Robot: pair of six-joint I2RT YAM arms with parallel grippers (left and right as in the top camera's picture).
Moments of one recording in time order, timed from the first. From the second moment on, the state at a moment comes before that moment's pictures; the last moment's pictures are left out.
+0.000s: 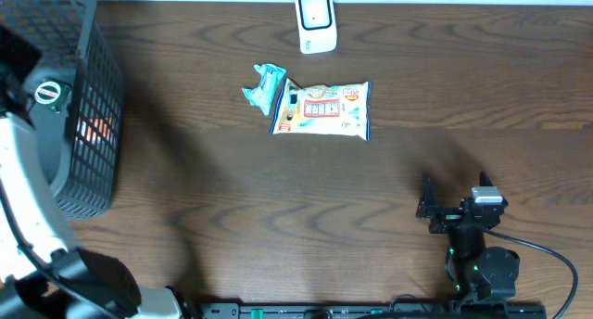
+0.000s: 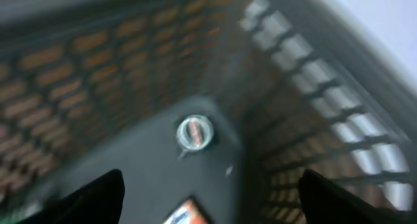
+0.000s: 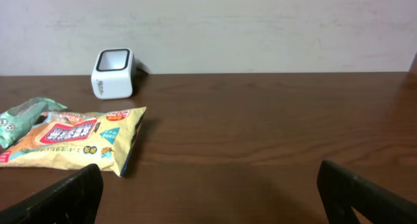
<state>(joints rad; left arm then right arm) 0.54 1.63 1.62 -0.65 -0.14 -0.45 0.03 0.01 0.01 -0.07 -0.01 0.04</state>
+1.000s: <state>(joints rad) 0.59 2.12 1.62 -0.82 0.14 -0.75 0.03 0.01 0.01 -0.07 -0.01 0.04</state>
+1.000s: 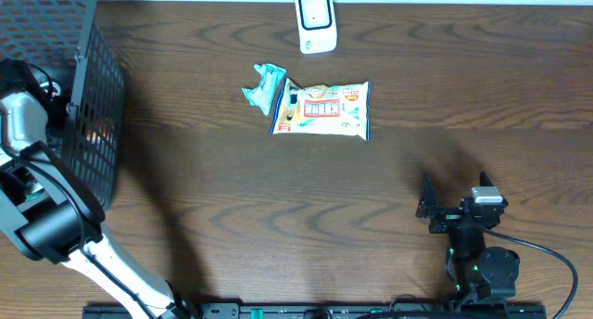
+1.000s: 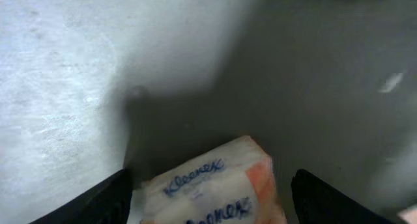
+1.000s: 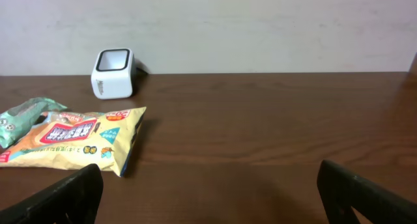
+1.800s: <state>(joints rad) 0.66 1.89 1.63 -0.70 0.19 -0.74 0.03 0.01 0.01 -0.07 -0.01 0.04</state>
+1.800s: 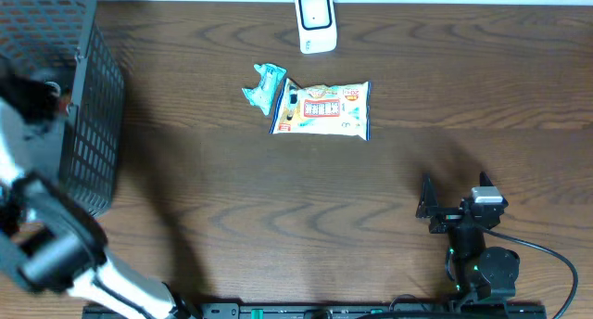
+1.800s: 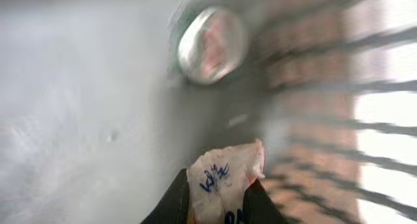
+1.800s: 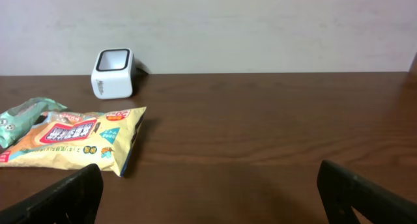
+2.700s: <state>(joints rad) 0.05 1.58 1.67 -0.77 0.34 0.07 0.03 0.01 0.01 -0.07 -0.01 0.04</state>
